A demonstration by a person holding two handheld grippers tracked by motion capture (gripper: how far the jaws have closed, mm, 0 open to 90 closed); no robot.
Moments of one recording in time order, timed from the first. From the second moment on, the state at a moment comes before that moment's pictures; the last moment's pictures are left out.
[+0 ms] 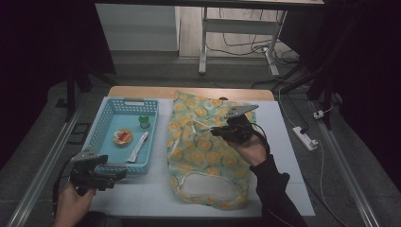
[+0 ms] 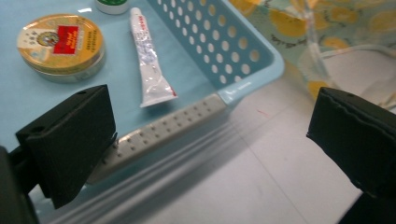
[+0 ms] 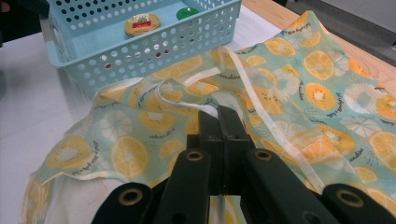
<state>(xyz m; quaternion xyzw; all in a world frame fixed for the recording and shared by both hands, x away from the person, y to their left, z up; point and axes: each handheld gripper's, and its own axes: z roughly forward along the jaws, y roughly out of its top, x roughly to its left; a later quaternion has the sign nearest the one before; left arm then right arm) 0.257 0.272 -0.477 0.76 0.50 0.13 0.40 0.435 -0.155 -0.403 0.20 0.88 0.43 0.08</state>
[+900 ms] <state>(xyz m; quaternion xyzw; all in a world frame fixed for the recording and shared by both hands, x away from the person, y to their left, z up) 0.306 0.278 -0.474 0.77 0.50 0.11 0.39 0.435 -0.157 -0.401 0.20 0.87 0.43 0.09</state>
